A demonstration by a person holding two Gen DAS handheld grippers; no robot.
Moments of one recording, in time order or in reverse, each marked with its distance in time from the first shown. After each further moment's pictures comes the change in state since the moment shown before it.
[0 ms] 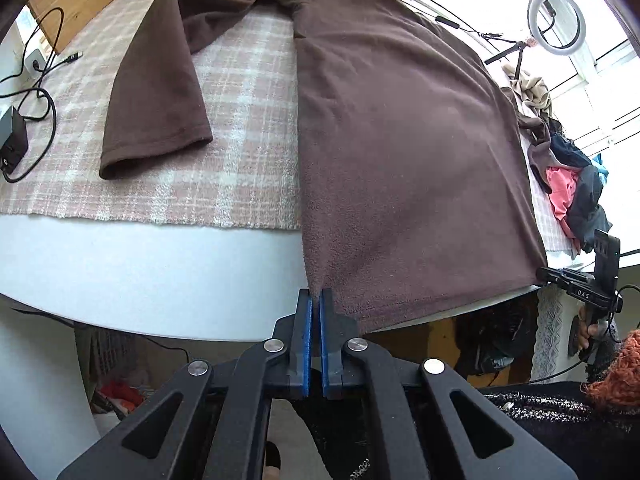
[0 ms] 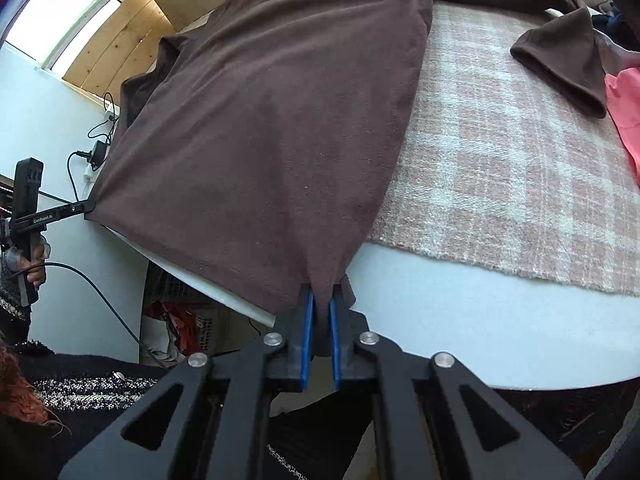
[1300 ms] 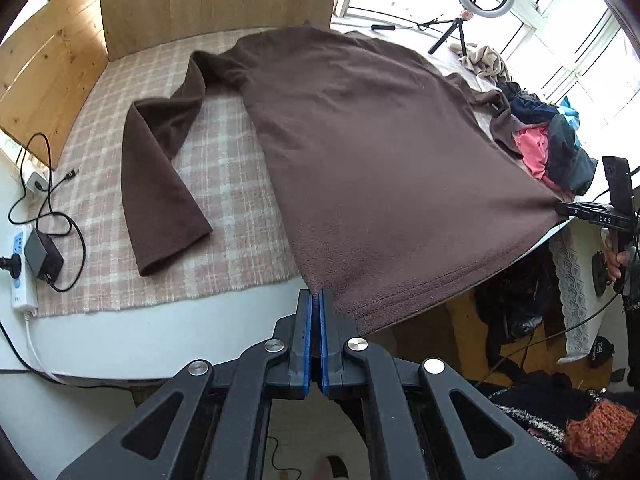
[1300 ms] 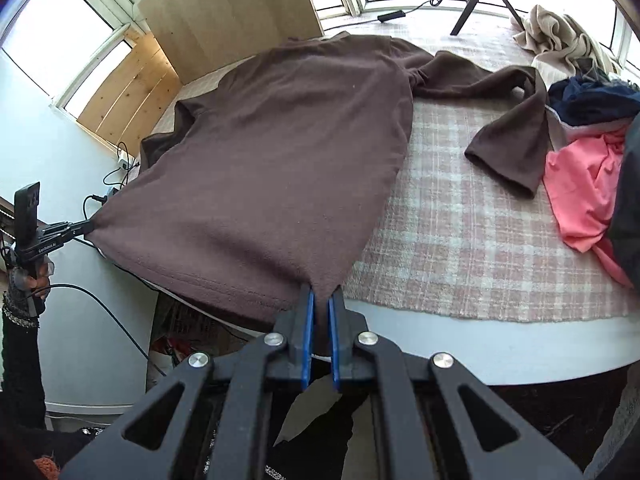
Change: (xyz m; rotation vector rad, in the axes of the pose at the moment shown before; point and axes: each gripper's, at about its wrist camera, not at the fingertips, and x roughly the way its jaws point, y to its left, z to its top) left arm -0.043 -0.030 0.020 0.264 -0.033 0.072; right arm -0.072 0.001 0.004 0.030 -0.086 -0.042
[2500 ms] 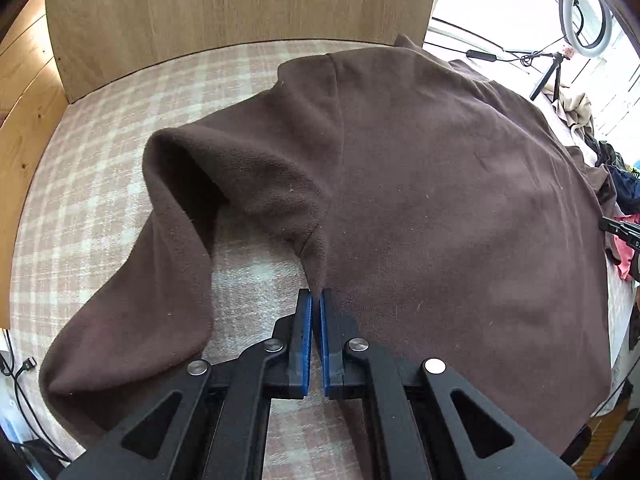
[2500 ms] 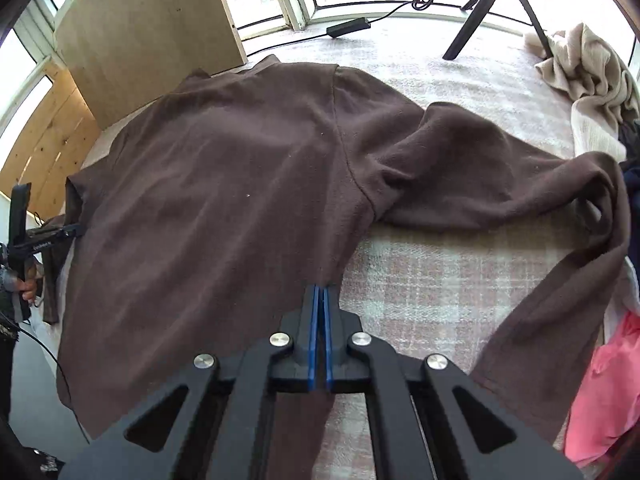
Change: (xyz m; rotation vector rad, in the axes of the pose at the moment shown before) left arm 0.117 0.080 0.241 -0.020 -0.102 0.085; right arm 0.092 -0.075 0.212 -0.007 -0.141 -0.198
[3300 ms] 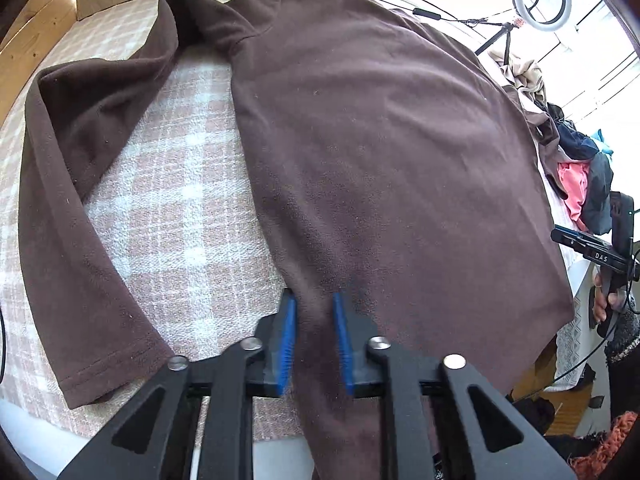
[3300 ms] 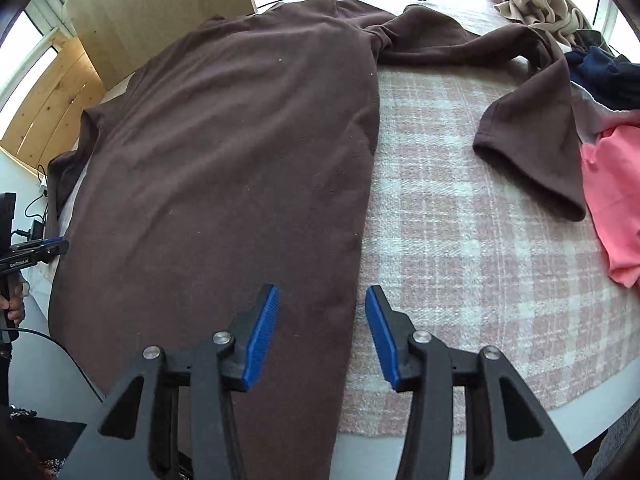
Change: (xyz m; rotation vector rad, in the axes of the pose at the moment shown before) left arm -0.045 -0.044 -0.139 -0.033 0.078 -0.165; right arm -0.026 0.039 -0.131 0.065 0.079 0.089
